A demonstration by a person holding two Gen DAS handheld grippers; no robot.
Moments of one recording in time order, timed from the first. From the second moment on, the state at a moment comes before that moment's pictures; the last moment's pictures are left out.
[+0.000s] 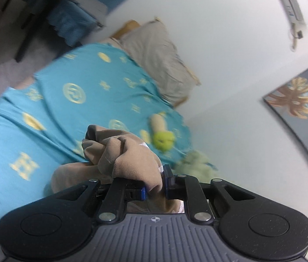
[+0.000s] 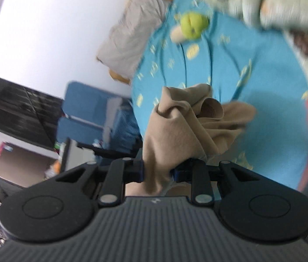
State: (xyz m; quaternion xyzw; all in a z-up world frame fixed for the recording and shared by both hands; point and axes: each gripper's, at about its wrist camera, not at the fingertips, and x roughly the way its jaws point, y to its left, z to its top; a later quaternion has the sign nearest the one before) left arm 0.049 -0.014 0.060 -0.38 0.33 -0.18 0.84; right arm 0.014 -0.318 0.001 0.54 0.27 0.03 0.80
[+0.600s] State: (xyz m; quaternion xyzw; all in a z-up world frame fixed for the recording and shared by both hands) left arm 0.156 -0.478 0.199 -0.35 0.30 -0.44 0.77; right arm -0.025 -0.678 0.192 0.46 0.06 -0.14 0.88
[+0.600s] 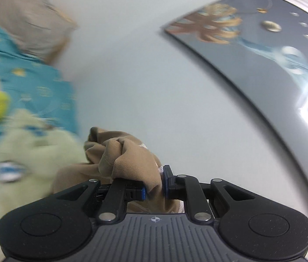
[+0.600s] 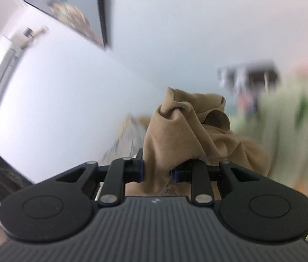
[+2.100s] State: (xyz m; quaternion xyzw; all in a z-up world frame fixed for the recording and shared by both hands) left arm -0.114 -0.342 0.210 0.01 0.13 -0.46 0.88; right arm -0.208 -0.529 0.169 0.23 0.10 -0.25 0.94
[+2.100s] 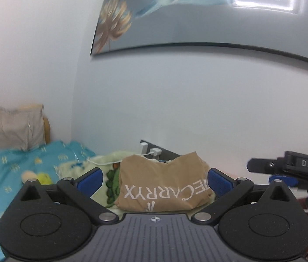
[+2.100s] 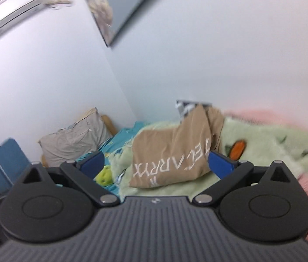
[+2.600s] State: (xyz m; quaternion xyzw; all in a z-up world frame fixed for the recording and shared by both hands) left arm -0.159 -0.272 0.167 0.00 0.07 -0.41 0.91; right arm -0.234 -0.436 0.135 0.10 0.06 -0.26 0.96
